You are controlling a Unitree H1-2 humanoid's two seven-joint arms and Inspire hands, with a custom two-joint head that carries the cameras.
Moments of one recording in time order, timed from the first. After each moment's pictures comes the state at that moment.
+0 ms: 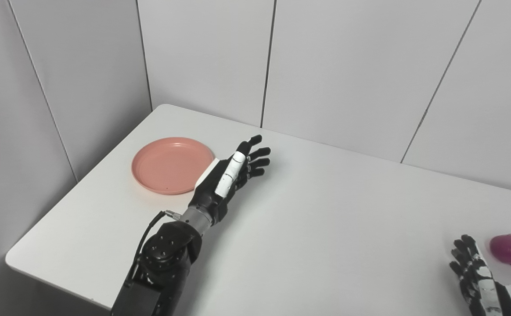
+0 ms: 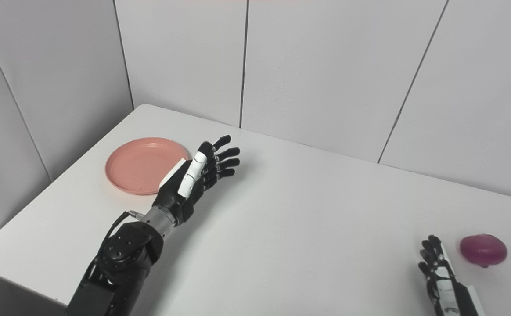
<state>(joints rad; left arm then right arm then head) -0.18 0.13 0.04 -0.25 -0.17 0.36 -0.12 -0.02 -0.27 -0.08 0.02 0.17 -0.04 0.28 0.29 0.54</state>
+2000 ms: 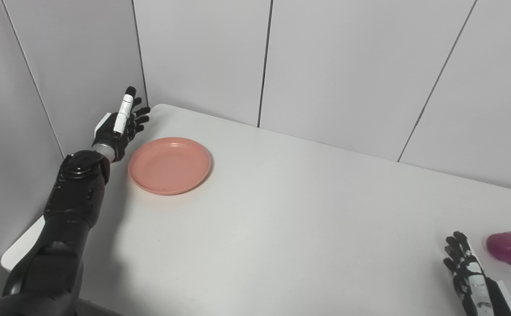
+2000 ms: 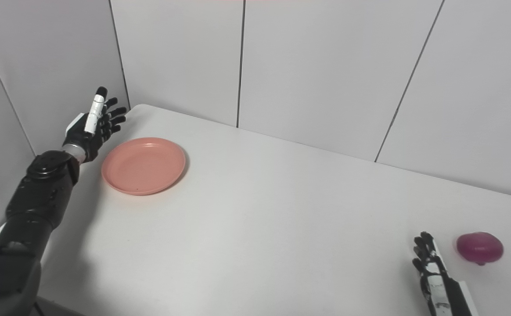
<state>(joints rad) -0.54 0.53 0.31 0.82 -0.21 0.03 -0.20 -0.02 -0.25 -0.08 0.02 0.15 -0.04 0.27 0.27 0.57</state>
